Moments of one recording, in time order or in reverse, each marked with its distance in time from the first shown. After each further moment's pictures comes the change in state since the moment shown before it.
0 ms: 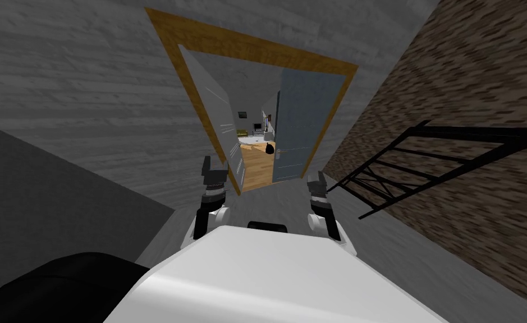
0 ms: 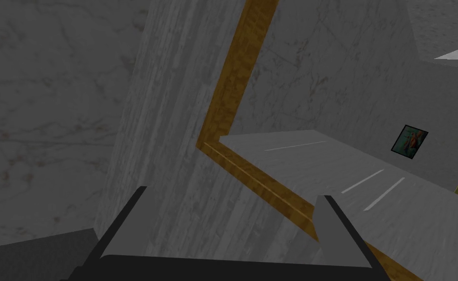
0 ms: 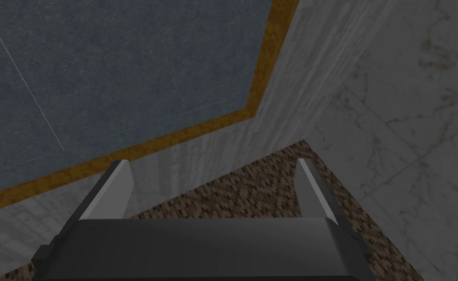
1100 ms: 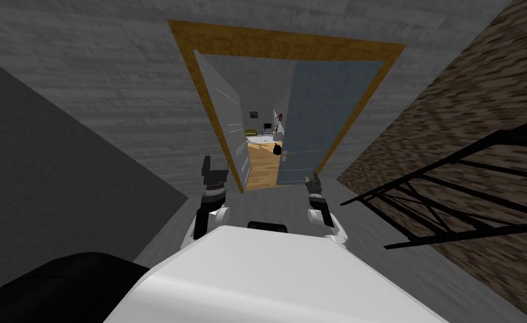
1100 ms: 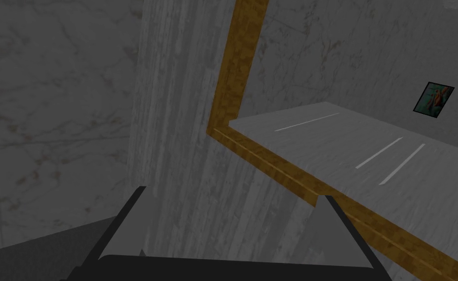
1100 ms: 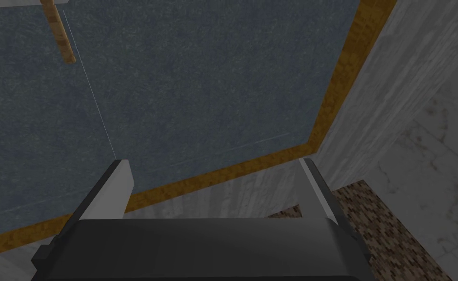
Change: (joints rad) arm -0.168 -0.072 -0.044 0.302 -0.027 0.012 0.002
